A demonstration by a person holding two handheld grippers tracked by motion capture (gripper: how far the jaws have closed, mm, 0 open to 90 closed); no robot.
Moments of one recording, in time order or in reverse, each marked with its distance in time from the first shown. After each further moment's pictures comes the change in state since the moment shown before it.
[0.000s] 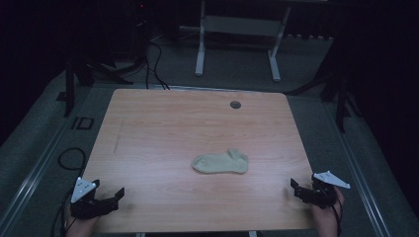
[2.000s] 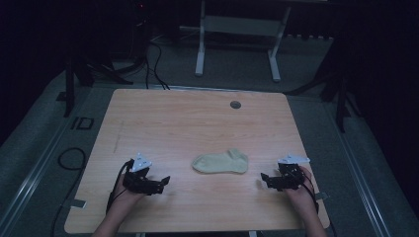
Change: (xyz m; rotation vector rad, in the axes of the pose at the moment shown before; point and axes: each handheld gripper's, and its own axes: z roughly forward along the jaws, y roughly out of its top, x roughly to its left) left arm -0.081 0.059 0.084 0.160 -0.225 0.198; right arm 0.060 0.047 0.053 0.163 0.232 -0.212
